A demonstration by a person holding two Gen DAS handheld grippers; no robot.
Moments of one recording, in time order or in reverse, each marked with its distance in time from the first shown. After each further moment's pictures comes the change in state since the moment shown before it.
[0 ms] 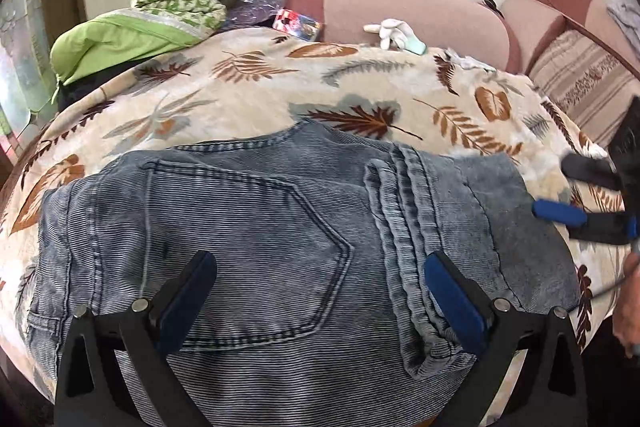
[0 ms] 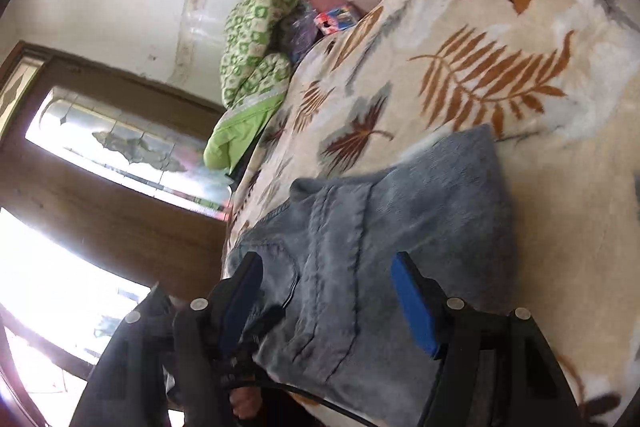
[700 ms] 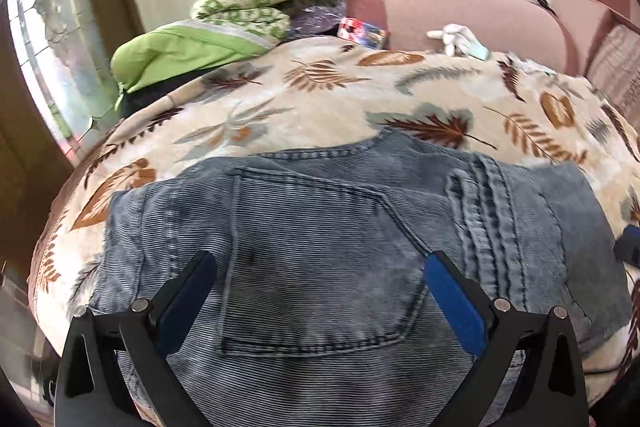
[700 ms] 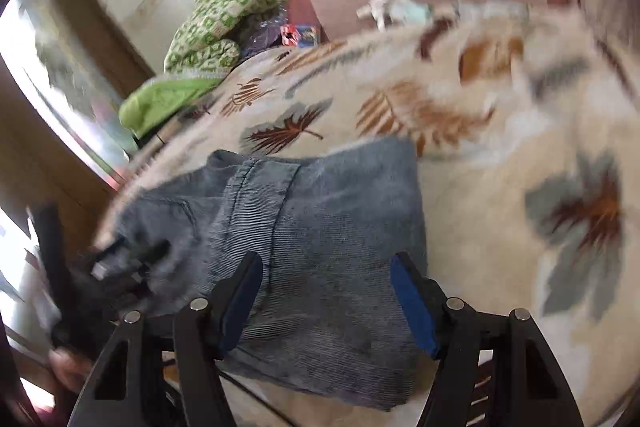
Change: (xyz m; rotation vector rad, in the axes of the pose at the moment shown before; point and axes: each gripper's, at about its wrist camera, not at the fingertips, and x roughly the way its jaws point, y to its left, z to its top) left arm -0.007 0.014 0.001 -0.024 -0.036 0.269; right arm -0.008 0.048 -0.054 -0.368 -0.122 -0.542
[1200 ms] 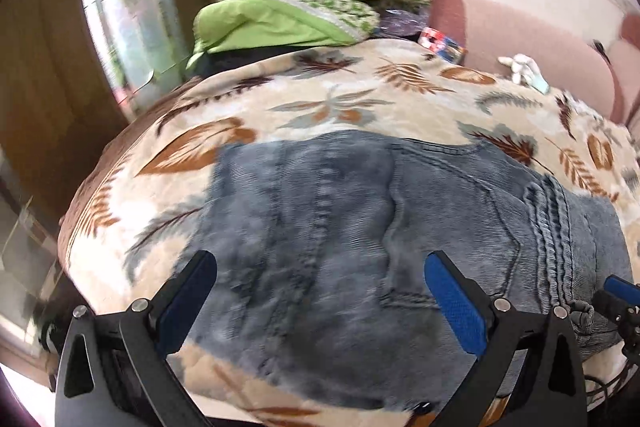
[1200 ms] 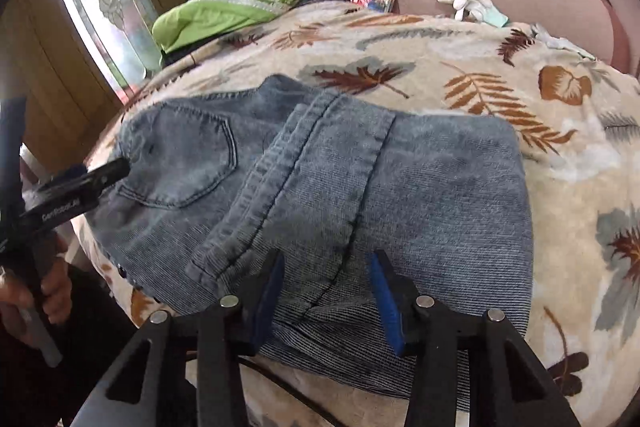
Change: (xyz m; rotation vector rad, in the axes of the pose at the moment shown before) left arm -0.029 0.090 -0.026 -0.207 0.025 0.108; right arm 0.033 0.055 -0.018 -0.215 0.103 0.036
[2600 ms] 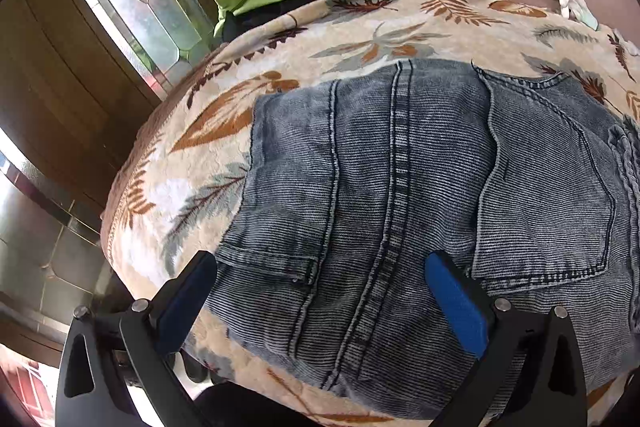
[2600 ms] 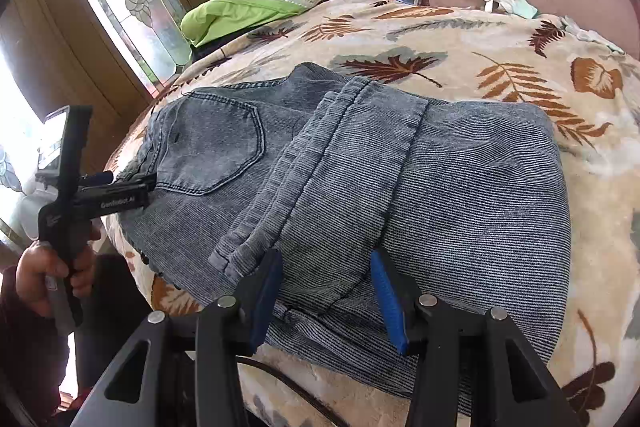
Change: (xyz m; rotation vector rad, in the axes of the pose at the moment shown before) left arm 0.044 -0.001 -0.006 0.132 0.153 0.228; right arm 0.009 0.001 -0.007 -0.013 0.034 0.132
